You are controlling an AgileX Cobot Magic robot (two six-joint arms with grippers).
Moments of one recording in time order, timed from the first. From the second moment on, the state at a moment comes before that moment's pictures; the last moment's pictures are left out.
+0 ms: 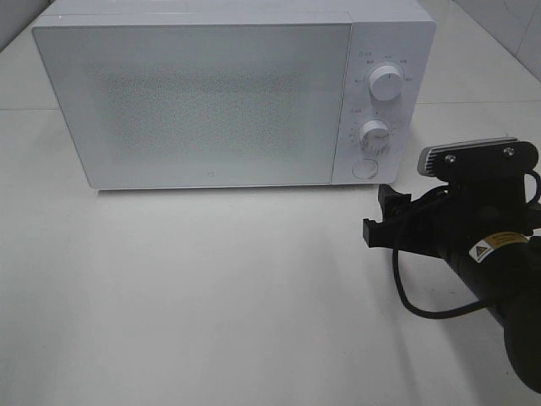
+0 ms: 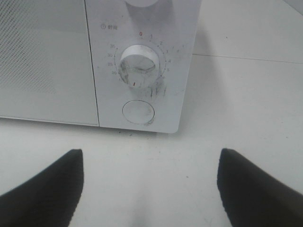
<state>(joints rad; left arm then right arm) 0.10 0.00 -0.50 -0.13 1.04 0.10 0.72 1.73 -0.28 0.72 -1.18 -0.22</state>
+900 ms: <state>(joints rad) 0.10 0.00 -0.50 -0.13 1.04 0.10 0.74 1.75 -0.28 0.75 -1.21 0.78</state>
